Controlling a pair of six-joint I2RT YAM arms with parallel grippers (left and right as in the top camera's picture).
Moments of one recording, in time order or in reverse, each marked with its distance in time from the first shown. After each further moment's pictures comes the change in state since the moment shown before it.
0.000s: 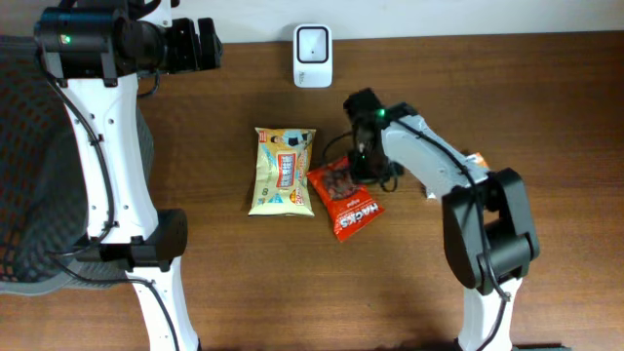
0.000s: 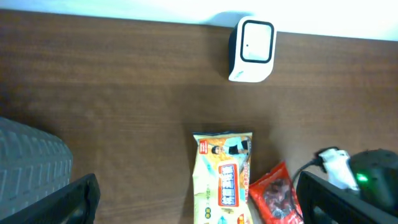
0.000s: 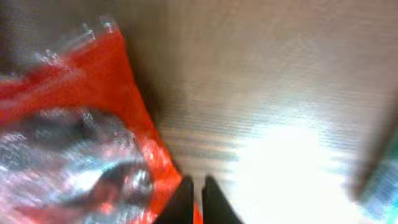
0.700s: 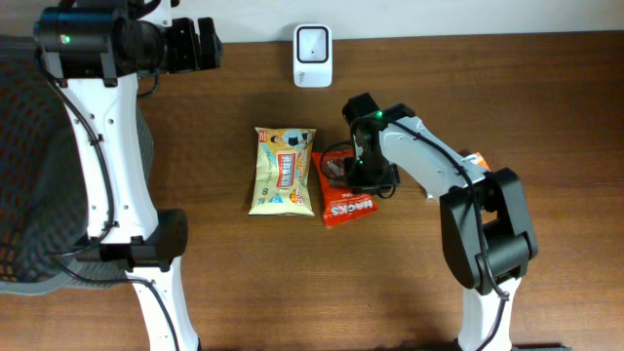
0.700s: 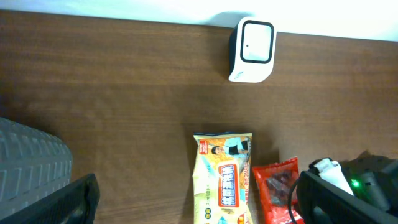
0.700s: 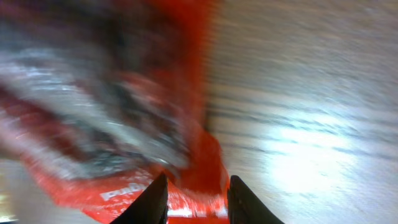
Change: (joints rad) left arm 0.000 0.000 0.000 0.001 0.000 0.000; right arm 0.003 0.009 -0.040 -0.048 -0.116 0.028
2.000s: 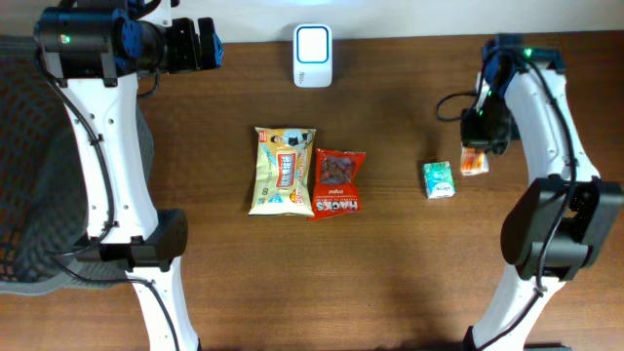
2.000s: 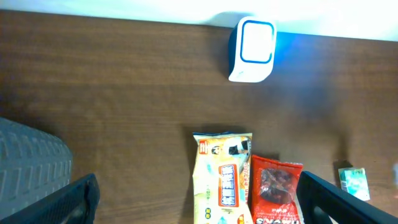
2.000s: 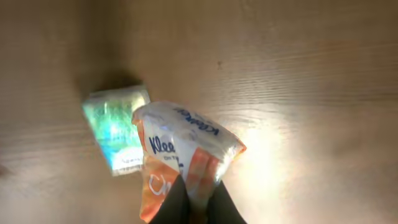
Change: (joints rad) left arm 0.000 0.000 0.000 0.000 0.000 0.000; right arm -0.484 -0.008 0.302 -0.283 0.193 -0.290
